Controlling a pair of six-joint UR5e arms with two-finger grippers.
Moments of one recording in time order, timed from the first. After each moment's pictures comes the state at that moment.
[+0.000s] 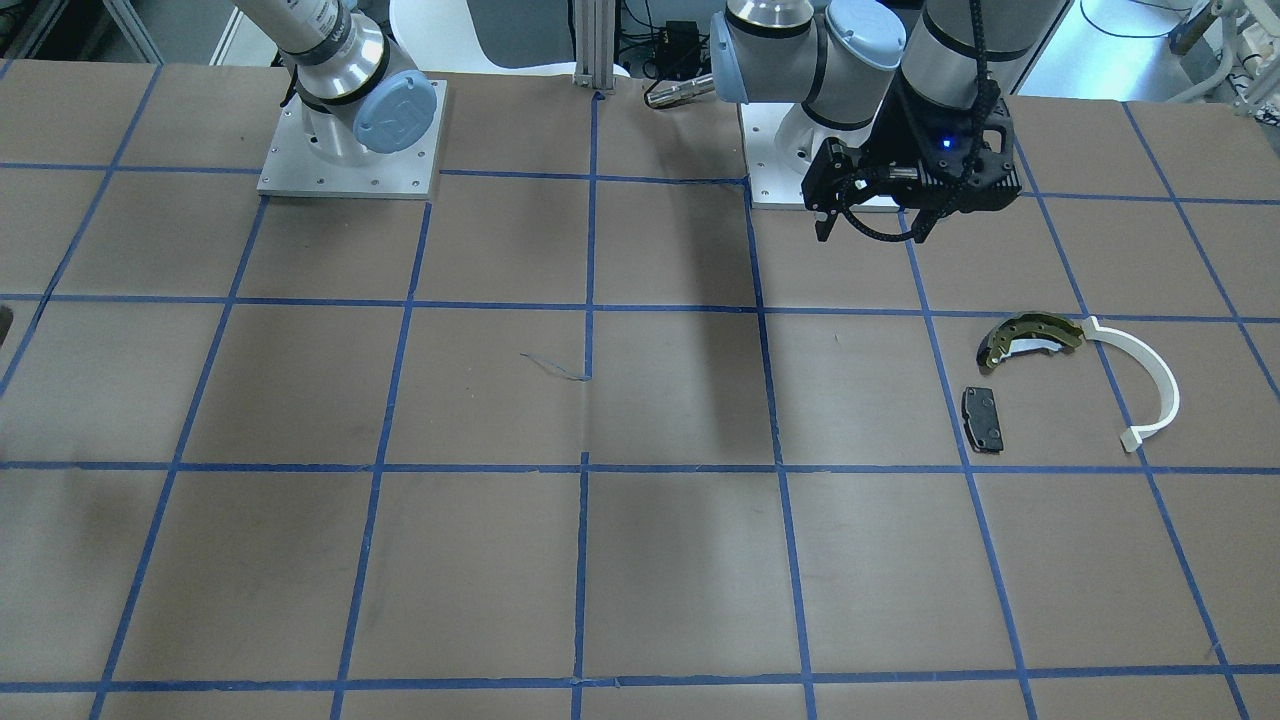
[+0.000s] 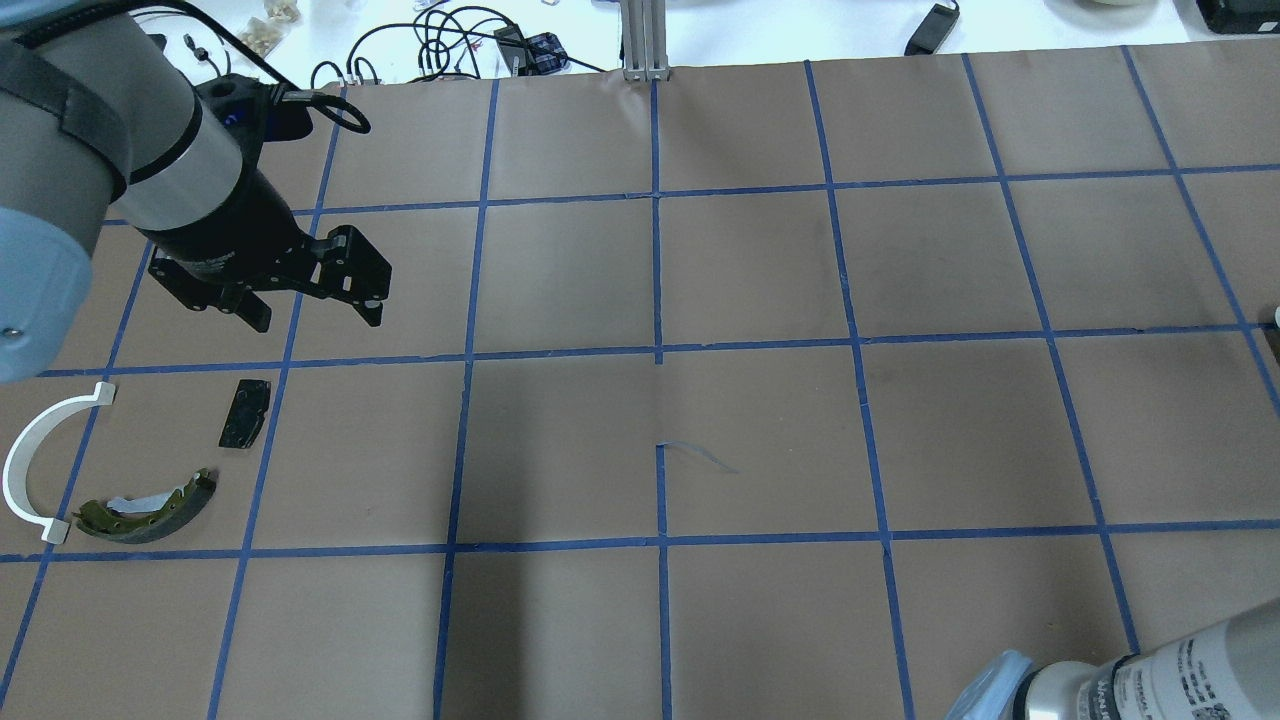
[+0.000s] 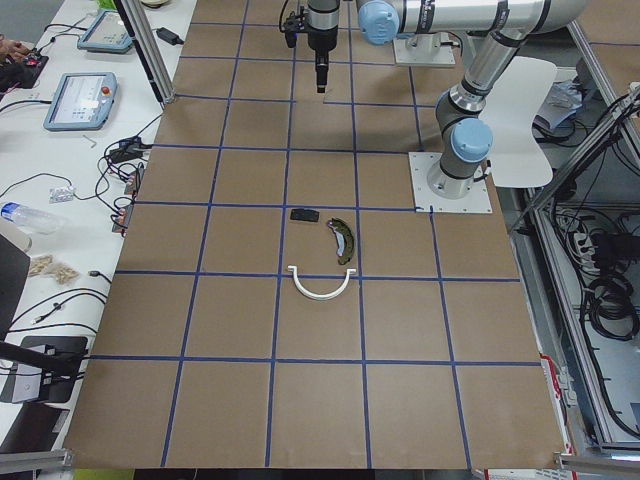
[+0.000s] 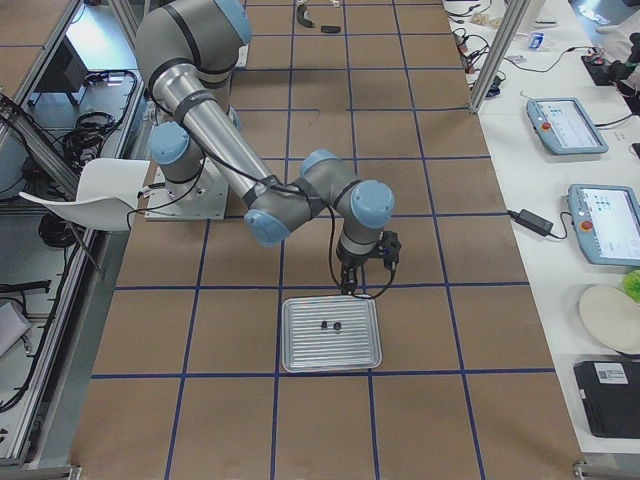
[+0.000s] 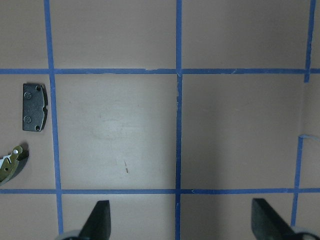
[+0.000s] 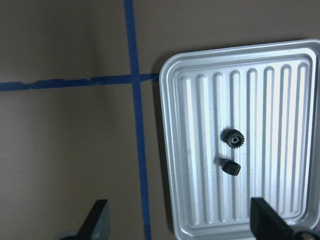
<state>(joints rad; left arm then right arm) -1.52 -1.44 -1.75 -1.52 1.57 0.04 0.70 -1.15 1.55 -1.91 -1.66 -0.82</state>
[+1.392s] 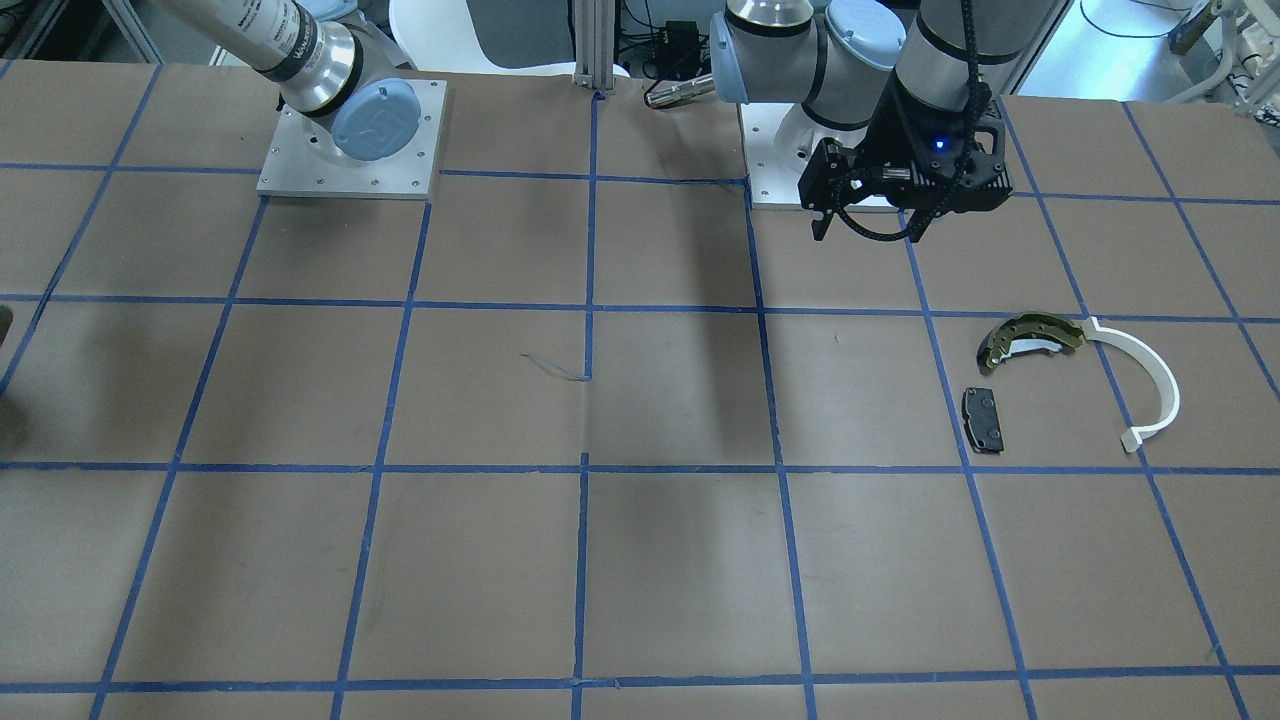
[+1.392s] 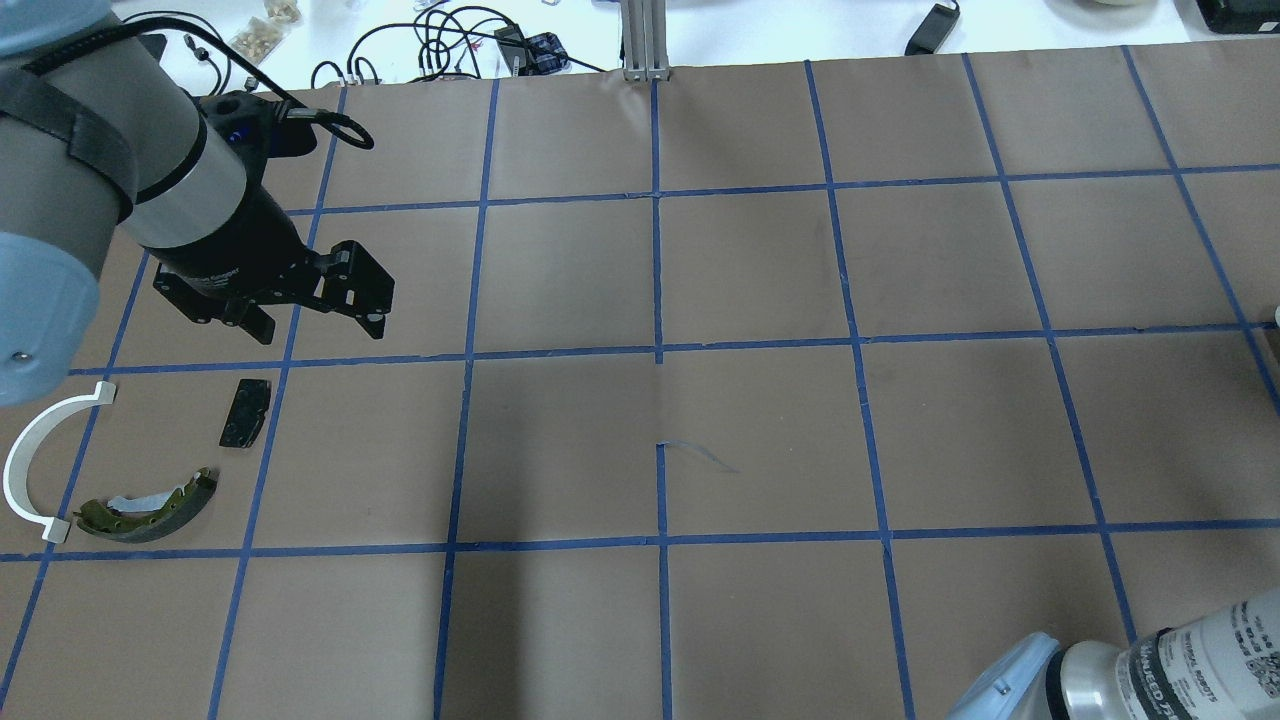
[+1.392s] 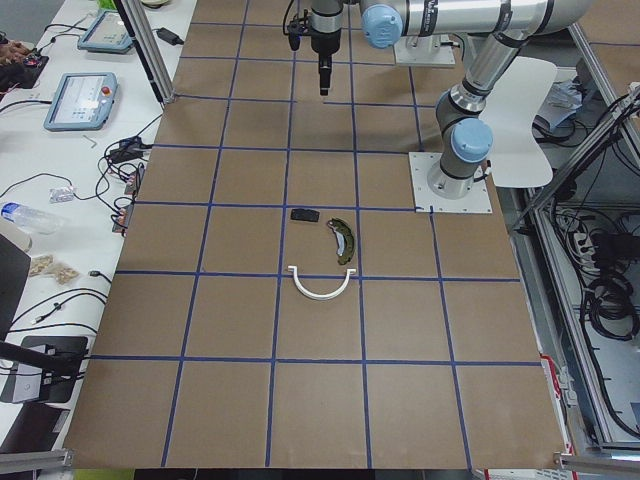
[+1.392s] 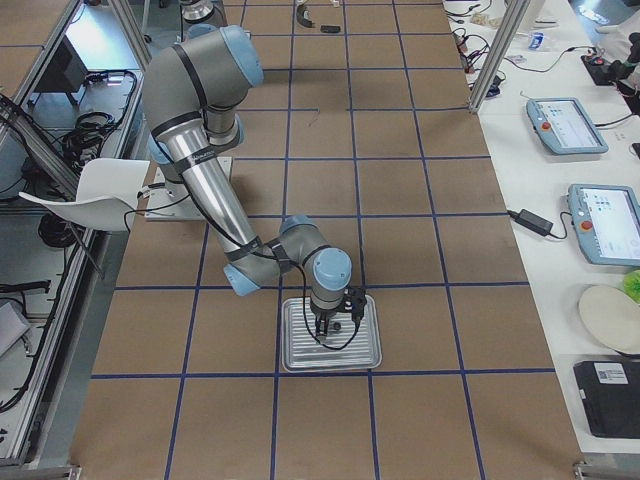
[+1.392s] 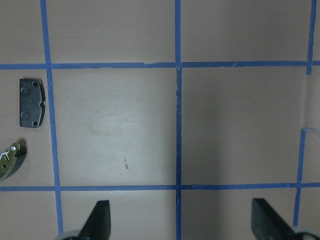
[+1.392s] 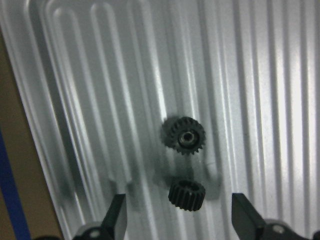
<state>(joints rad) -1.52 -1.42 -1.78 -1.51 1.57 0.05 0.58 -1.04 1.74 -2.30 -1.66 -0.88</state>
